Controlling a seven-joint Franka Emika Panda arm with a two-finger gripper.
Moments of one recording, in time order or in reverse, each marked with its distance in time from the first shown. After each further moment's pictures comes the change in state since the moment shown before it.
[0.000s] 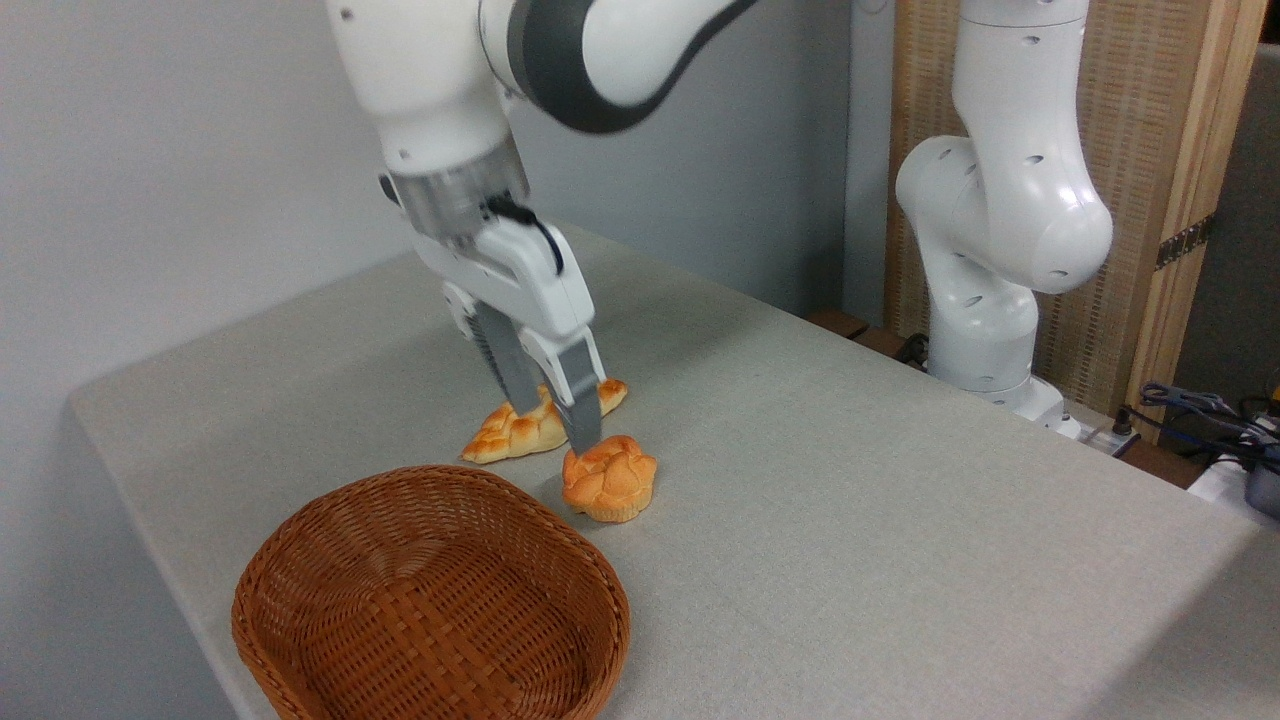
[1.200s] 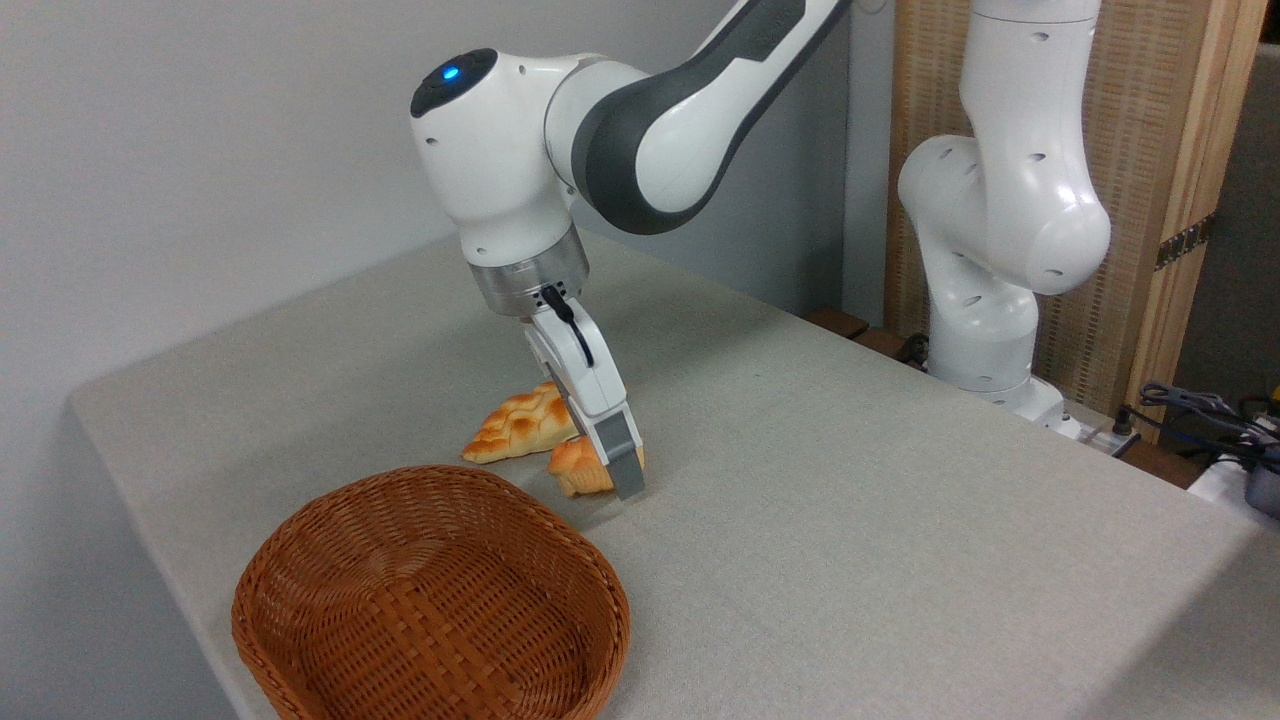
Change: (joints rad) arm -0.042 -0.062 0.002 -0.255 0.000 0.164 0.212
